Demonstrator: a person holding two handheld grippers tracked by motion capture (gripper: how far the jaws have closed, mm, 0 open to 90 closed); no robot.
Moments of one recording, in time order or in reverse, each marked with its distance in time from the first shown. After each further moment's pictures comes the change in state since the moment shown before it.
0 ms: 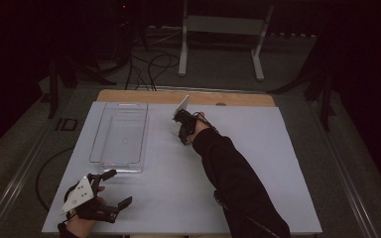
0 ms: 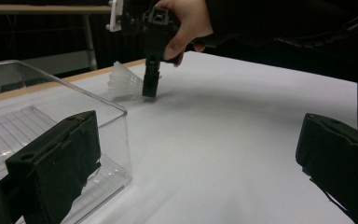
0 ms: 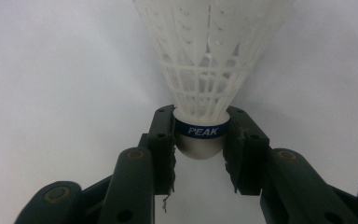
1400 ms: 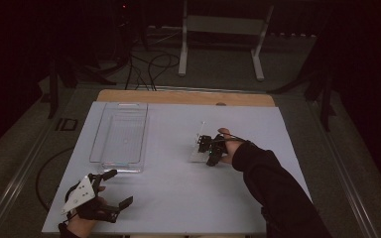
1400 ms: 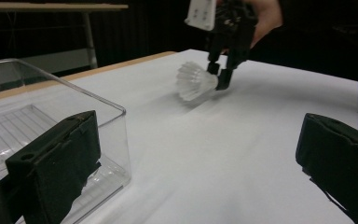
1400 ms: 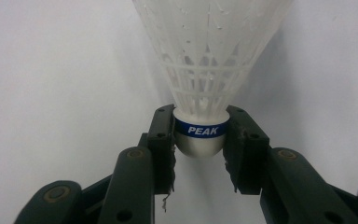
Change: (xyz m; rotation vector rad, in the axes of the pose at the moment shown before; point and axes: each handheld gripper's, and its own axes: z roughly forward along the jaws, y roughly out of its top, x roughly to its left) left arm -0.002 0.002 0.003 0.014 -0.001 0.000; right arm -0.002 -0.117 -0.031 0.021 -0.015 -0.587
